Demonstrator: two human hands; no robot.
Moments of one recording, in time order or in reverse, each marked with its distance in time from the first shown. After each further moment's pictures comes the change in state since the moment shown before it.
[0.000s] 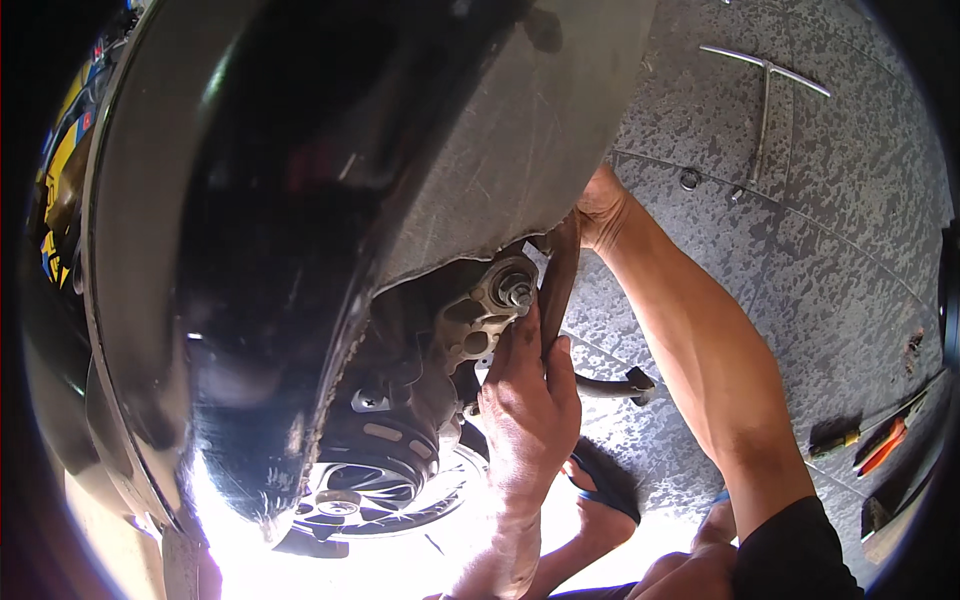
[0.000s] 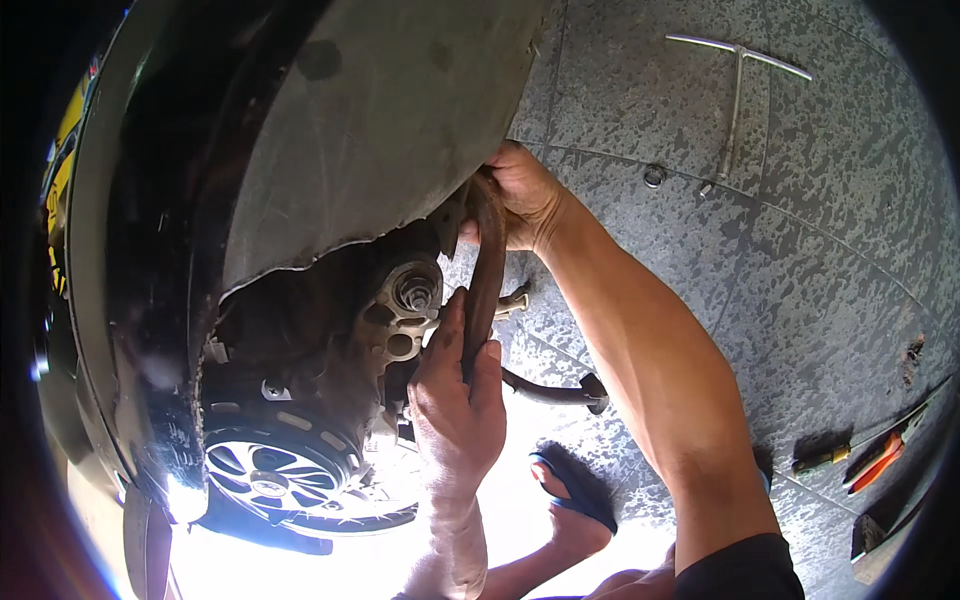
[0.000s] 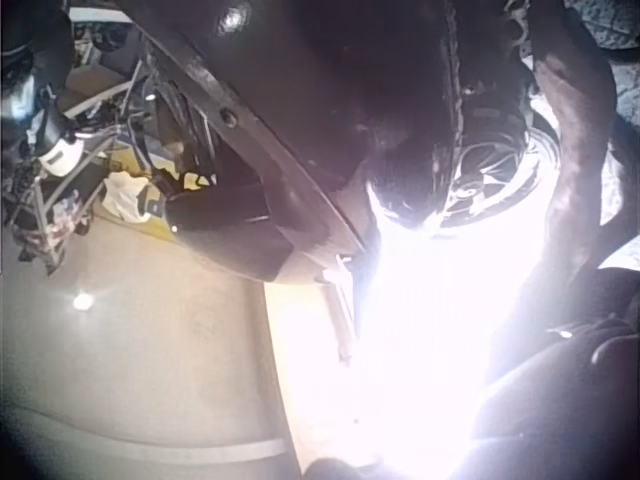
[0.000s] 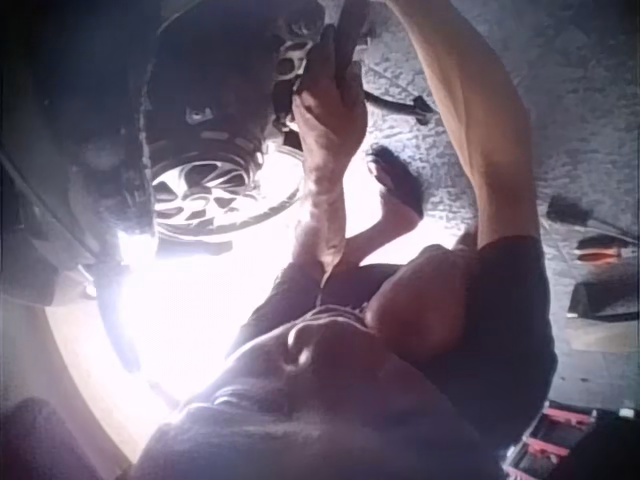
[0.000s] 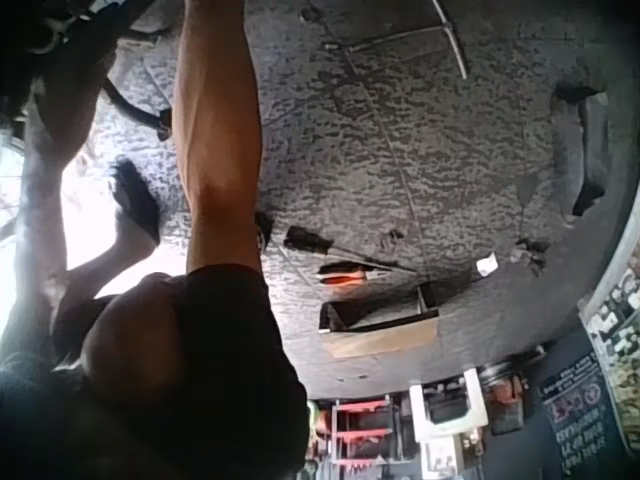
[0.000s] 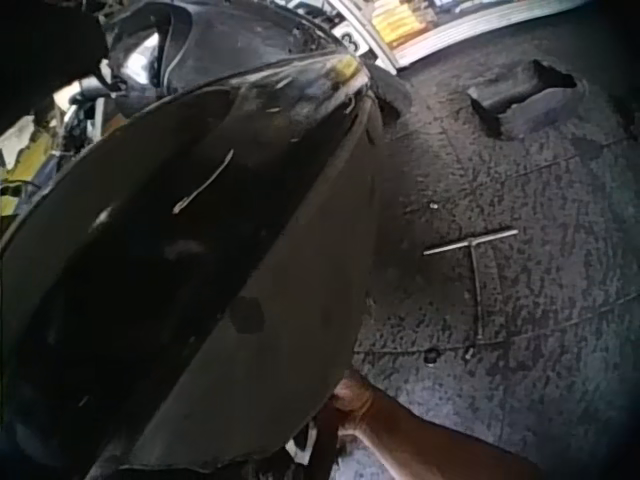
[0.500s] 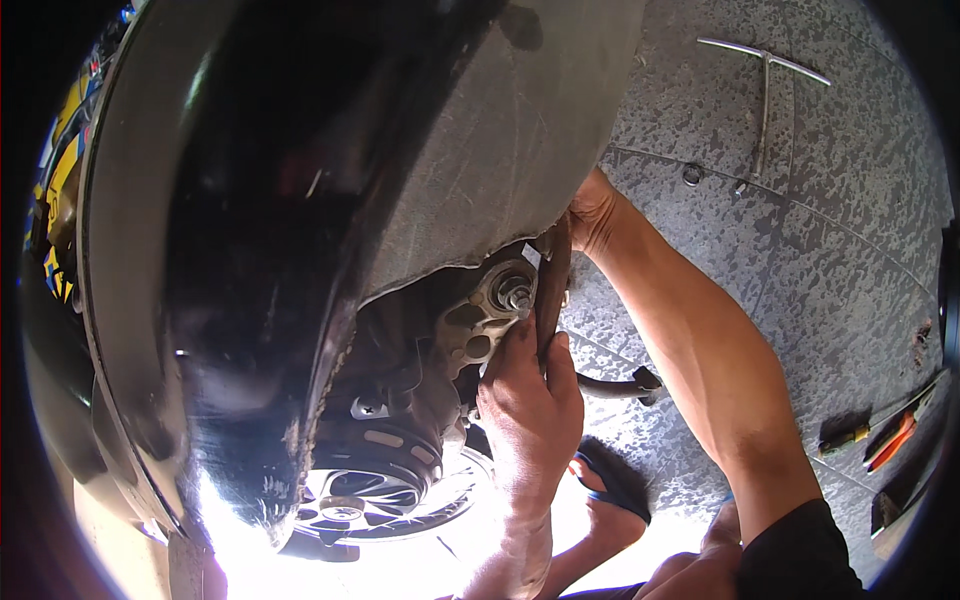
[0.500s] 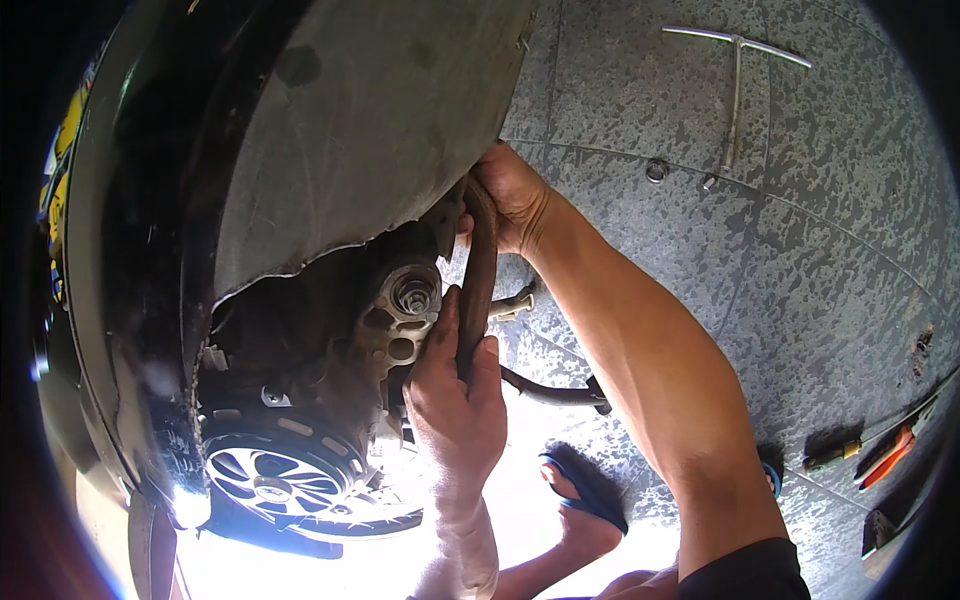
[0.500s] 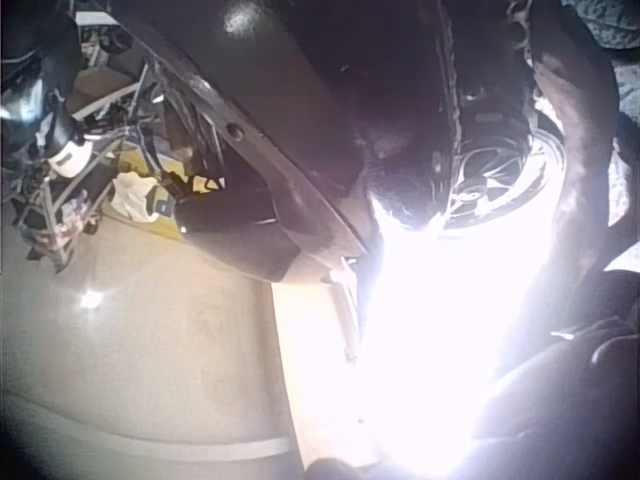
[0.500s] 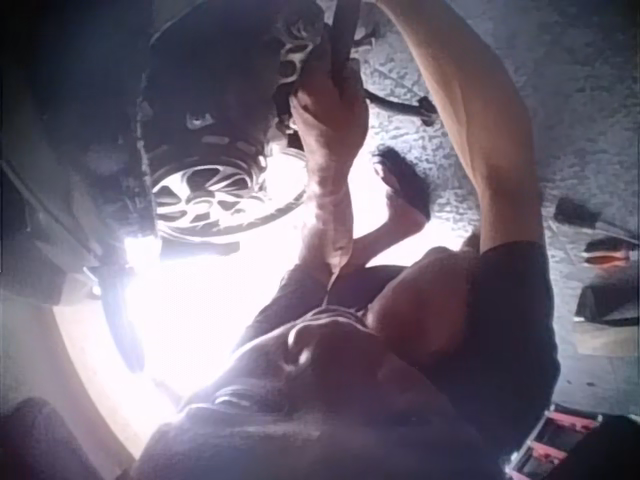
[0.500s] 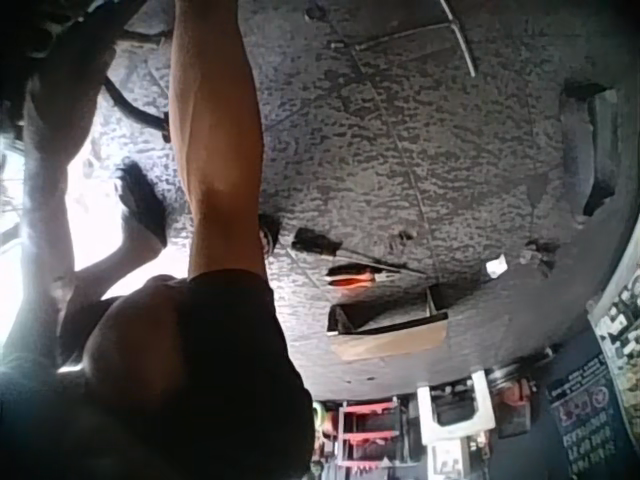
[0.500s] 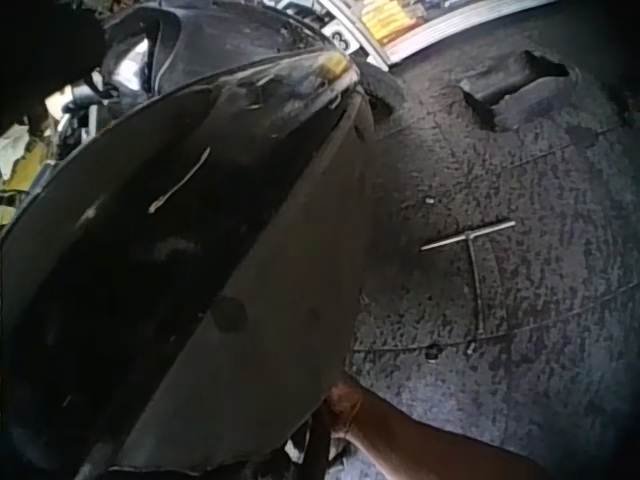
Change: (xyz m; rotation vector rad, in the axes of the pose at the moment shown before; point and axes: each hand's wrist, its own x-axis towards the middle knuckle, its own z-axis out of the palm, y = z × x) left_hand 0.004 0.007 -0.003 0.058 -0.020 -0.133; right_hand 0.011 0.006 -0.008 0.006 -0.103 0.014
